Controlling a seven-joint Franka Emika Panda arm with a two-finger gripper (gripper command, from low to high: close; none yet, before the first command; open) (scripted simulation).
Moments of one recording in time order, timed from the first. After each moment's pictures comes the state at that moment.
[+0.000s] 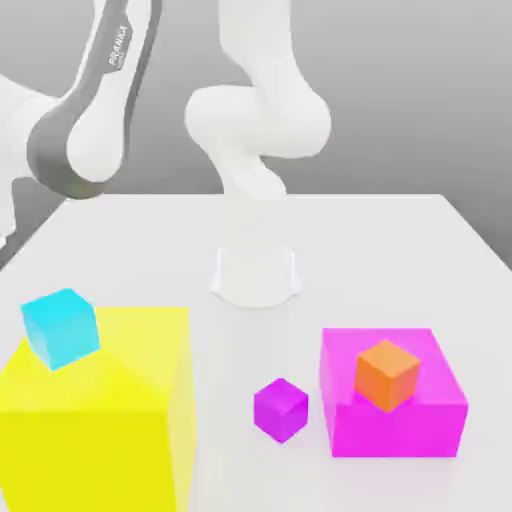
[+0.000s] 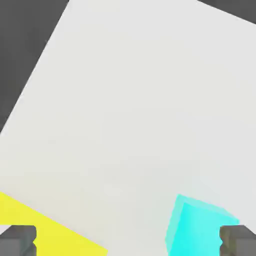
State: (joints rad) arm -0.42 0.15 -0.35 -2.55 0.14 2.71 1.19
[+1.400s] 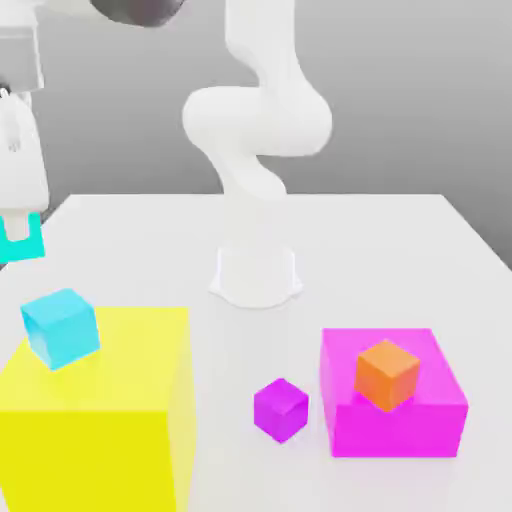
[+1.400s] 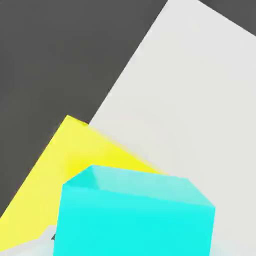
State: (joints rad) arm -0.24 -0.15 -0.17 -2.24 -0.03 2.10 1.44
